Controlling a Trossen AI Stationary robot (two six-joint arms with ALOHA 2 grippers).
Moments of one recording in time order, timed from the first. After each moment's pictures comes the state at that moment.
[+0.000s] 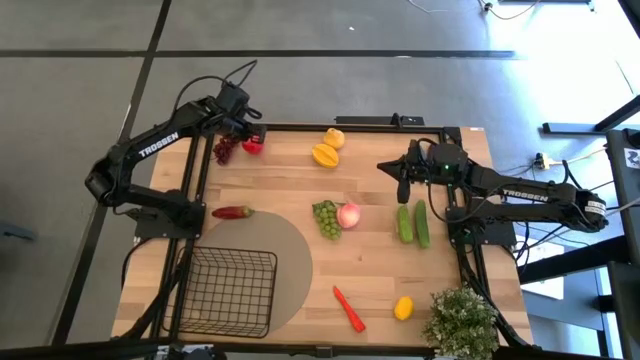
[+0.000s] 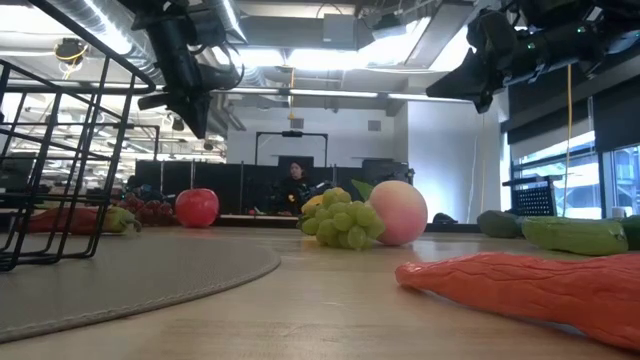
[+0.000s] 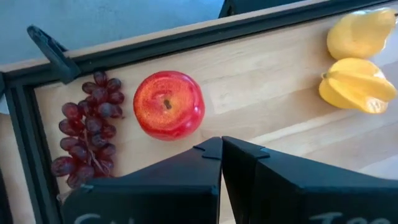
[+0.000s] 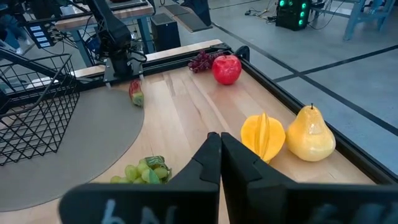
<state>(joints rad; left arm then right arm) 0.82 1.27 1.10 -0.78 -0.10 -0.49 -0.37 0.83 0.47 0.10 -0.10 0.10</state>
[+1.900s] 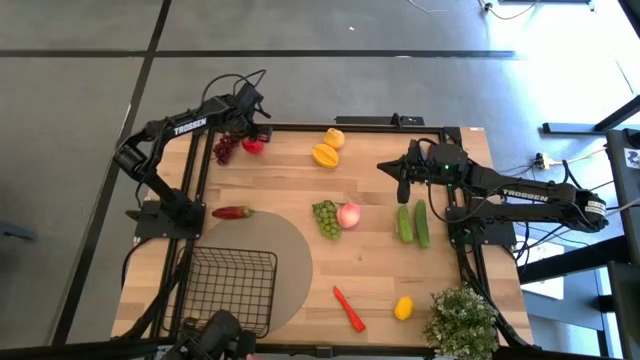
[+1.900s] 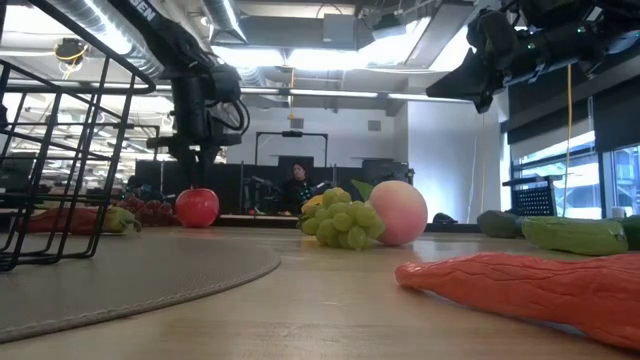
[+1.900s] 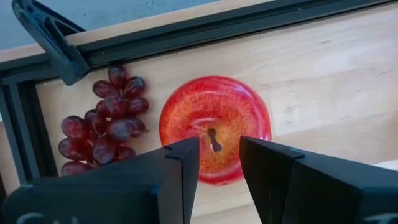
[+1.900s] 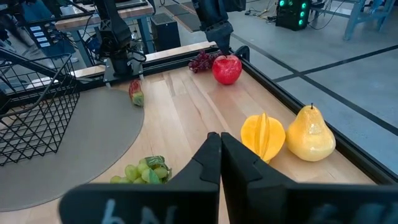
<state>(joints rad) 0.92 1.57 1.10 -0.67 -0.16 -0.43 -0.37 0.83 0.47 0.10 -0.10 0.10</state>
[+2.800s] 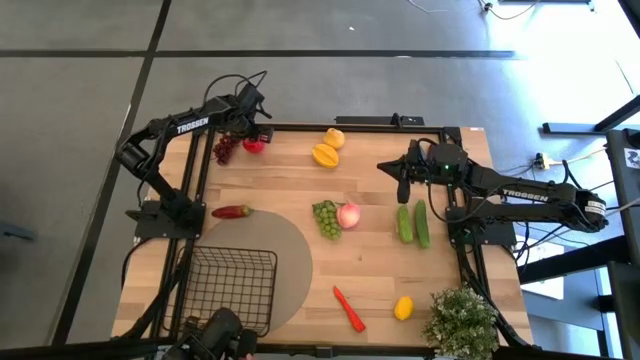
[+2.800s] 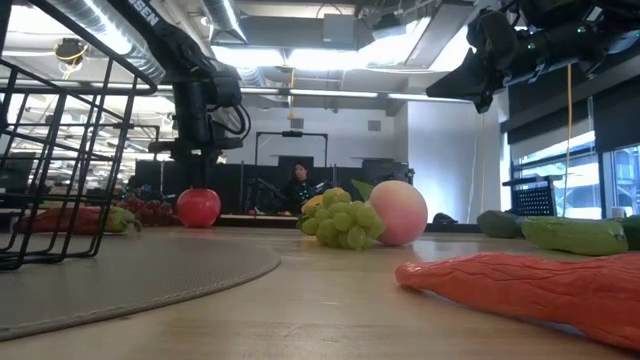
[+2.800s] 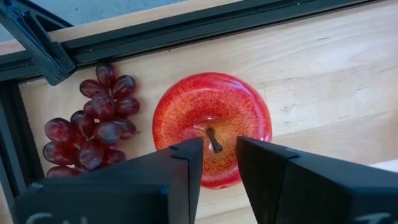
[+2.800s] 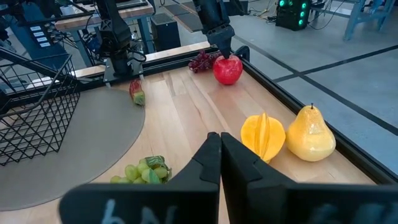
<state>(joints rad) 0.92 1.60 1.10 -0.66 -0.13 -0.43 -0.37 0.83 0.47 0.10 -0.10 0.10</state>
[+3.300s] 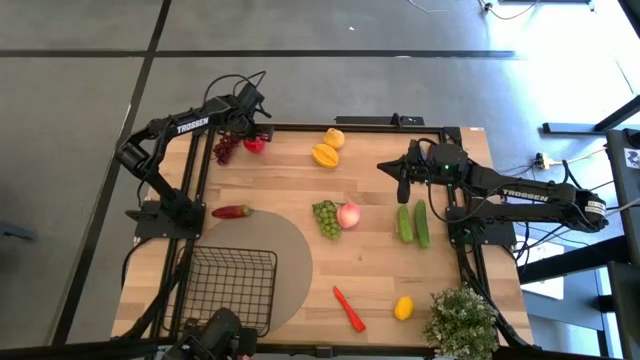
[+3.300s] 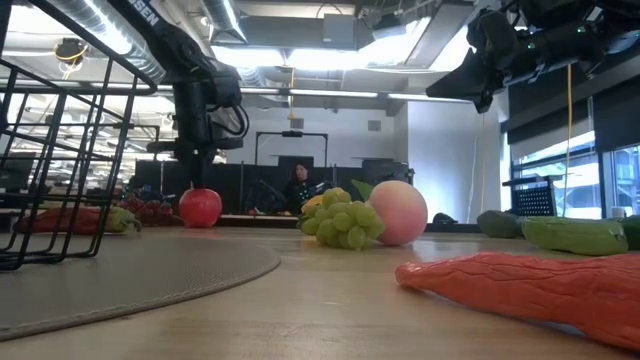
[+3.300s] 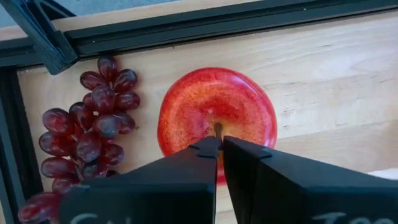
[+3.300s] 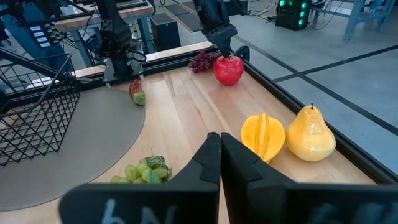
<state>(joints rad) 0.92 1.60 1.10 -0.66 -0.13 -0.51 -0.37 0.83 0.47 0.10 -0.10 0.10</state>
